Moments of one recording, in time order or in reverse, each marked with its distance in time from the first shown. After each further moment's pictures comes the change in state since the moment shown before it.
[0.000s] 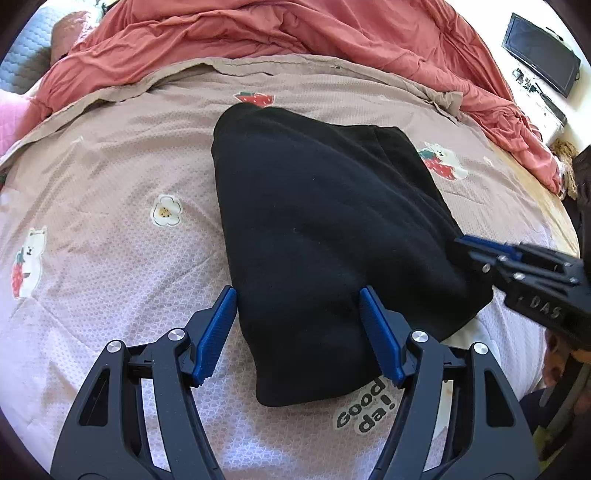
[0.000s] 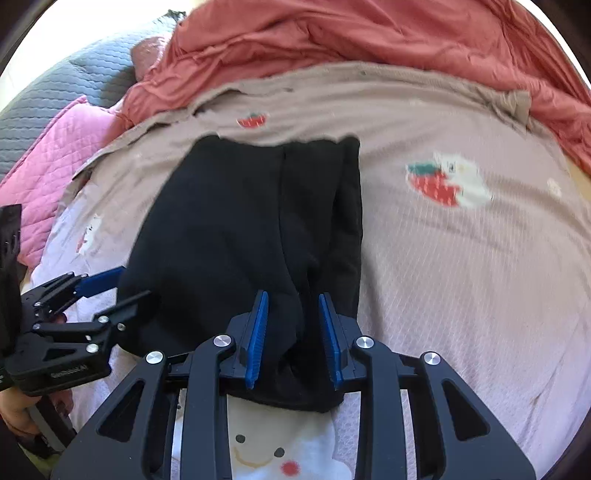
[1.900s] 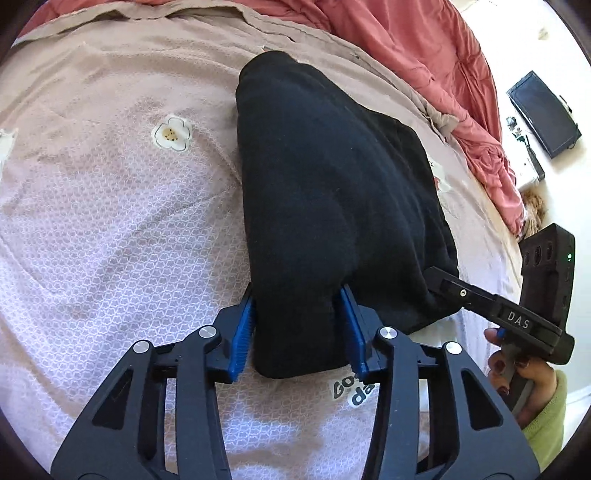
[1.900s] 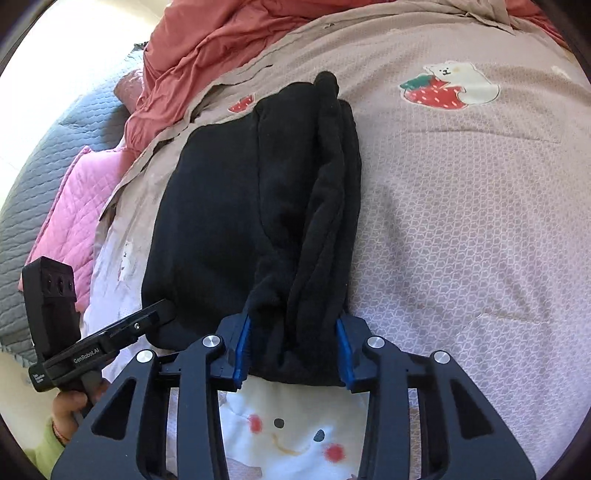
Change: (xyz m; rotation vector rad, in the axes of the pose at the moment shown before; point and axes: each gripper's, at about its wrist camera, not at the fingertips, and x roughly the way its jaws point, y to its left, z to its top) left arm 0.011 0.046 -0.021 -0.209 0.097 -0.241; right arm 0.006 -0.025 -0.025 0.257 0.063 0.221
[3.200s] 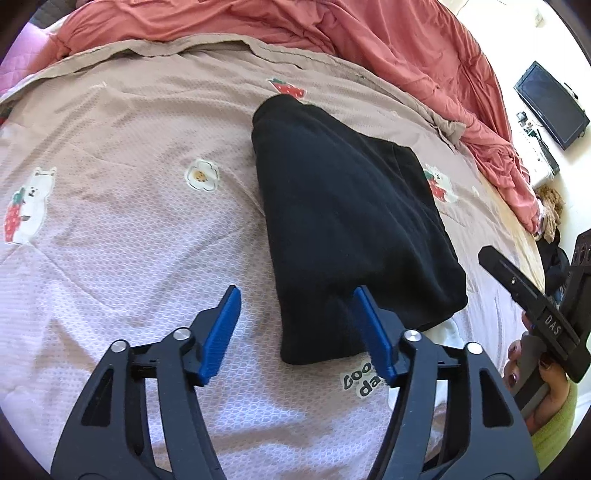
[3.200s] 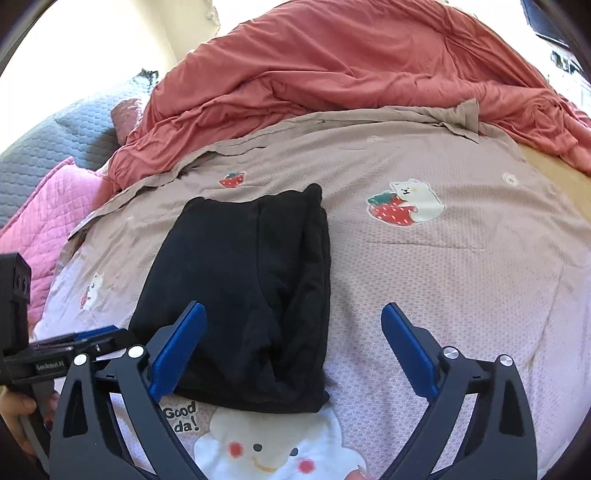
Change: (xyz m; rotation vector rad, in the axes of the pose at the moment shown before) left arm -0.040 -0.006 0.008 0.037 -0.061 0.103; right arm -0.048 0.035 -0.003 -0.155 -0.309 -0.241
